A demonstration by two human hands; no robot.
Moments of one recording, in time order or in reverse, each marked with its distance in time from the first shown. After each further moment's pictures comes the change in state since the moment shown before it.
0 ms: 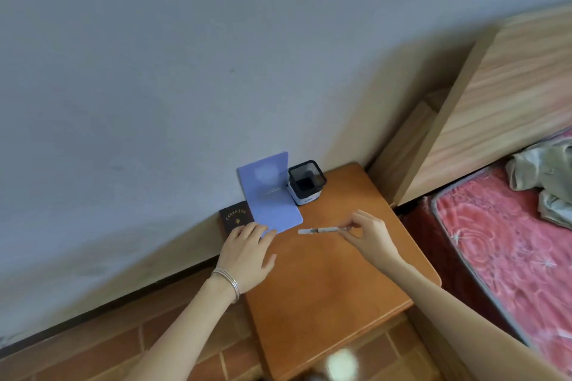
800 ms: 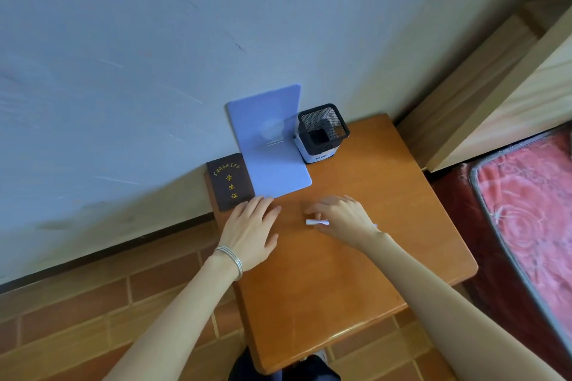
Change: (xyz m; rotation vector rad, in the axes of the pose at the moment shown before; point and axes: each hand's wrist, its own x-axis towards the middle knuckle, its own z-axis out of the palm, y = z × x) left_hand 0.010 -0.010 0.124 0.021 -0.069 -0.048; right_hand 0.032 0.049 0.116 -0.383 -0.363 -0.306
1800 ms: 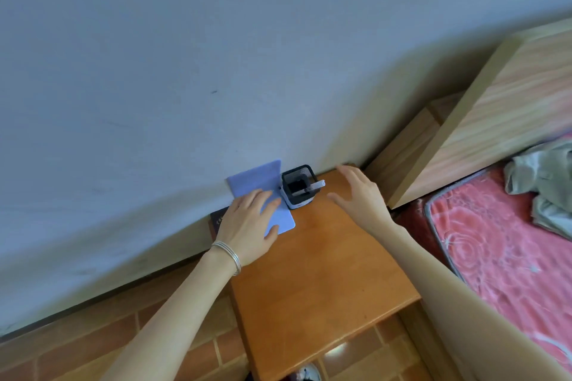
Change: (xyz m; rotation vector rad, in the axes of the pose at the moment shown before) left_hand 0.050 0.006 -0.175 -0.062 0.155 0.054; right_hand 0.004 -0.004 -0.188 0.250 0.268 0.420
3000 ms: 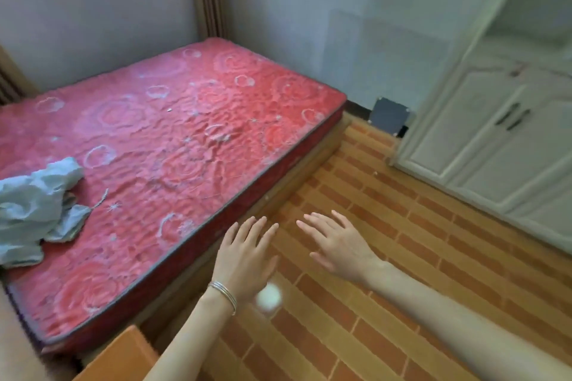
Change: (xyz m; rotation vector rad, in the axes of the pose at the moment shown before) left_hand -0.174 0.454 -0.189 -0.230 -0.316 1.913; right_hand -0.629 -0.166 -0.101 -0.499 0.532 1.359
